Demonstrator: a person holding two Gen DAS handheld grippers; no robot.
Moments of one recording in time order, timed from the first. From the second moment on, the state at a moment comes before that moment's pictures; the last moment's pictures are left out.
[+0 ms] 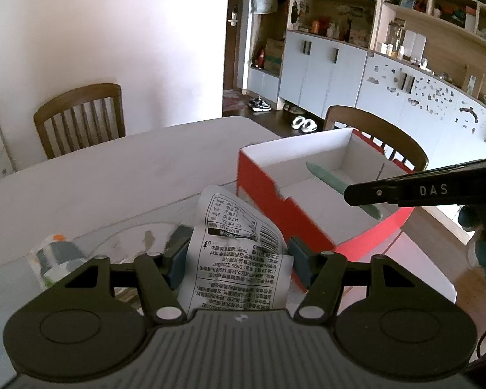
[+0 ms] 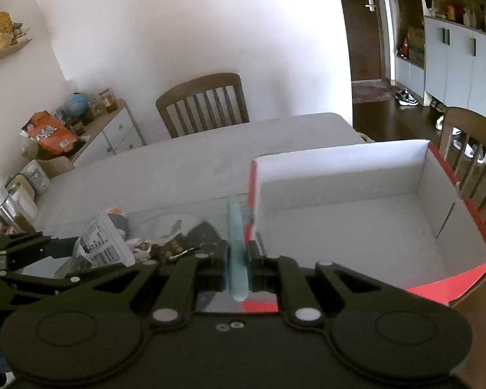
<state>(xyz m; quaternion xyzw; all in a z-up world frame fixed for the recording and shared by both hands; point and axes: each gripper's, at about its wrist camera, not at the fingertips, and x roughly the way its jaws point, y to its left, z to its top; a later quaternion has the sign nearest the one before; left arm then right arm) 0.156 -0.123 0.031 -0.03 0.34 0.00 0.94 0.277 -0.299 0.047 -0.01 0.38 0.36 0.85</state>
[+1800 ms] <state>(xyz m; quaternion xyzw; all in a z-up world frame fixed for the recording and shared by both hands) 0.400 -0.253 -0.050 0.08 0.52 -0.11 0.85 0.413 -0.364 -0.037 -0.09 0.47 0.27 0.84</state>
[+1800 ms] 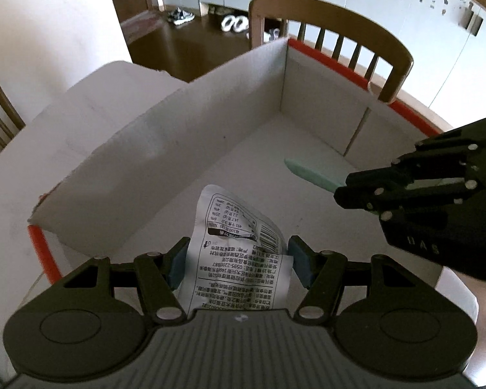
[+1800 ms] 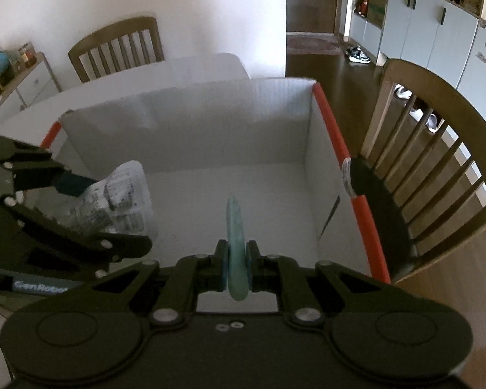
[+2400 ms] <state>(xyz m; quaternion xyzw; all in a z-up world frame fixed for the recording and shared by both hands) 0.421 -0.250 -0.077 0.05 0.58 -0.10 0.81 0.421 -0.359 -0.053 -0.12 0.50 0.27 0.81</state>
